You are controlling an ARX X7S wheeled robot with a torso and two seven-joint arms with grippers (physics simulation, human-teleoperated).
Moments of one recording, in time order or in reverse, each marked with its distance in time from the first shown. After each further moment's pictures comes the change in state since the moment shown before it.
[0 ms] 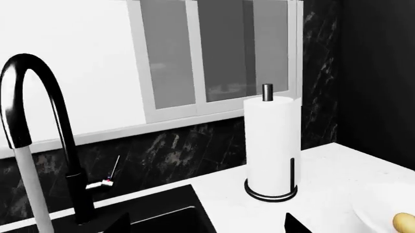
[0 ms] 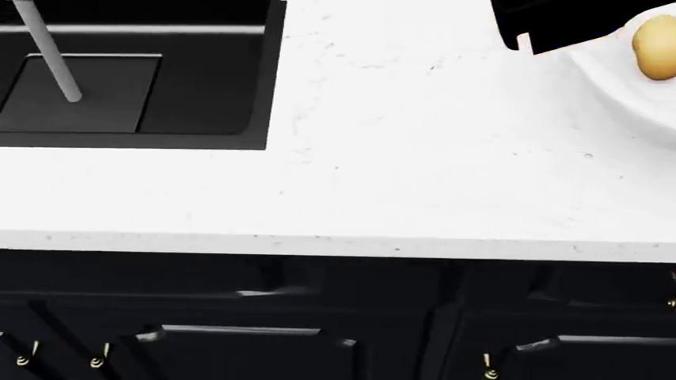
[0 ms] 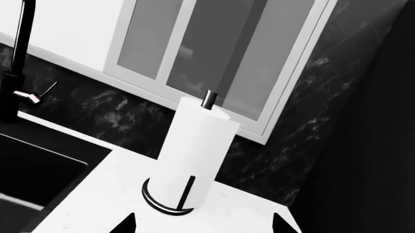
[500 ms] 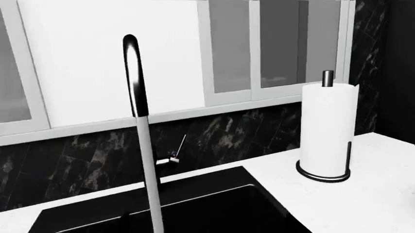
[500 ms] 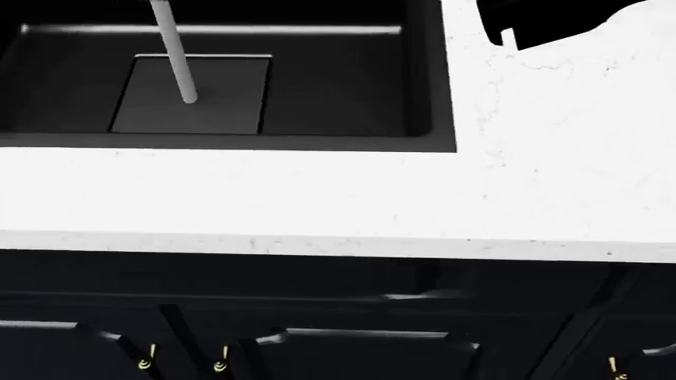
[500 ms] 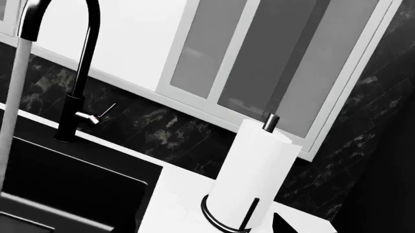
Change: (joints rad) left arm 0.038 -0.029 -0.005 -0.016 0.013 -0.002 0.014; right arm 0.002 -0.018 -0.012 0.012 -0.008 -0.007 -0.006
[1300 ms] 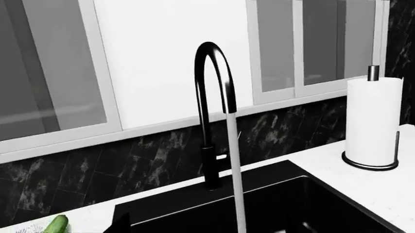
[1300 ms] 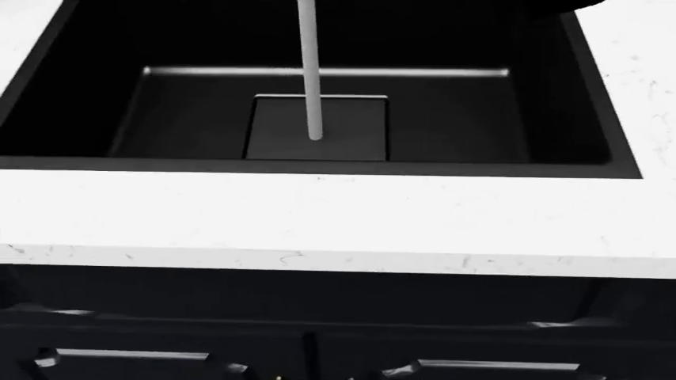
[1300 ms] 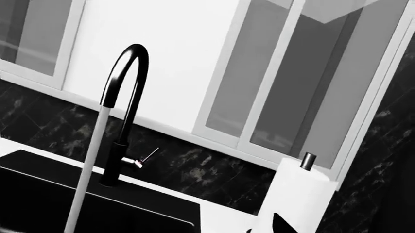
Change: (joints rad) left arm 0.019 0.084 0.024 -0.123 0.048 -0.053 0.040; right arm -0.007 -0.003 0.000 0.033 -0.044 -0.026 -0.032
